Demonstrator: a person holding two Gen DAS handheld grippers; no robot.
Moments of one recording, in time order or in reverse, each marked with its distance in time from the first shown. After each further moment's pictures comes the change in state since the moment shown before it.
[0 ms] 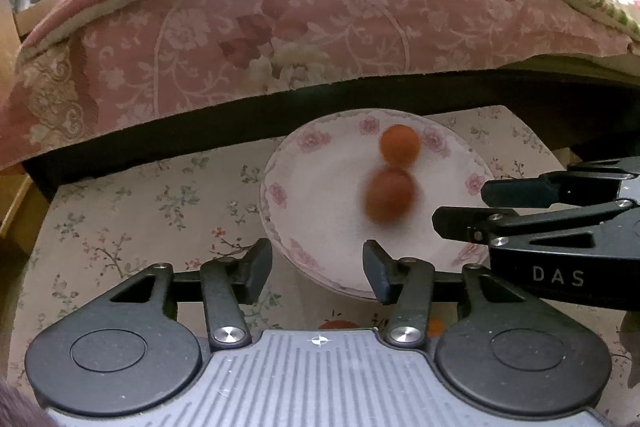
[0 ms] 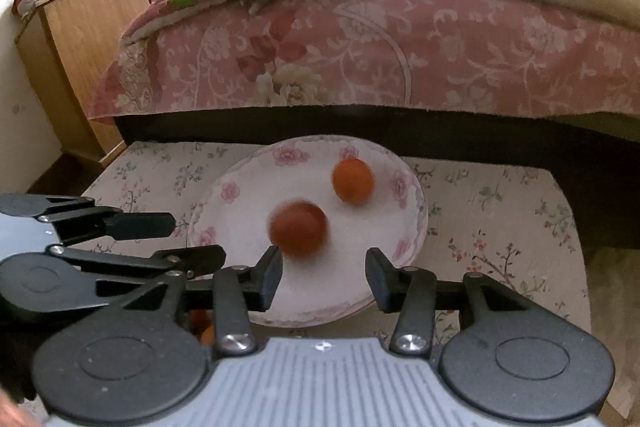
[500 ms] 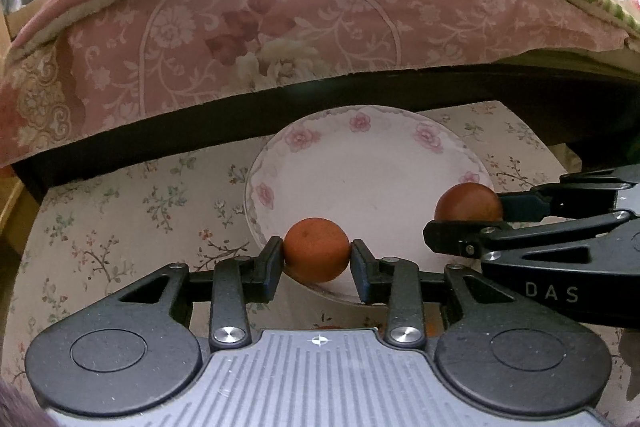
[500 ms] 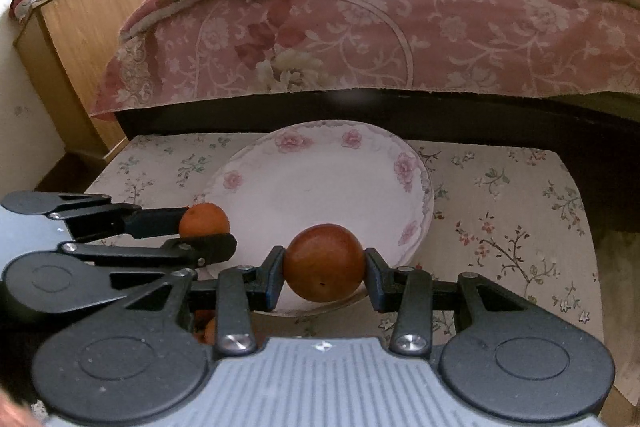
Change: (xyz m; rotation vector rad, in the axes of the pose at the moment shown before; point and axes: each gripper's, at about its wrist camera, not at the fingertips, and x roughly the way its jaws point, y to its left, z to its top) left arm 0.008 -0.005 0.001 0.009 0.010 -0.016; right arm 0.005 -0.003 -0.003 0.030 0.035 0.020
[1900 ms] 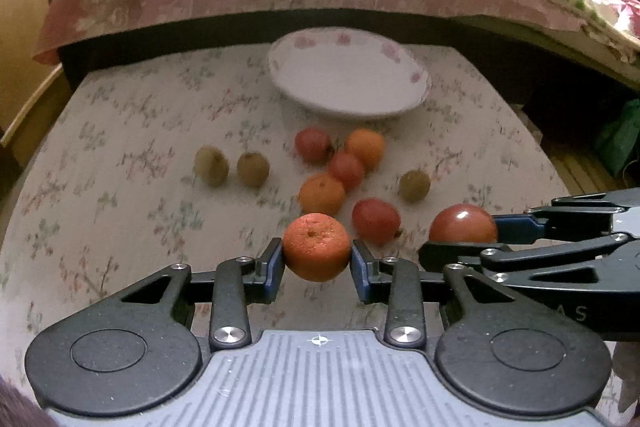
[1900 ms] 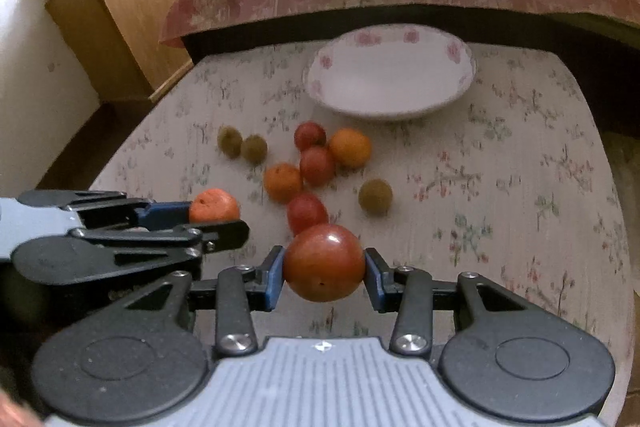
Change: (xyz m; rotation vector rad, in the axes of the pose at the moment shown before) left arm -0.096 0.003 -0.096 -0.101 0.072 -0.071; right arm -0.082 0.067 -0.091 0.014 0.121 0.055
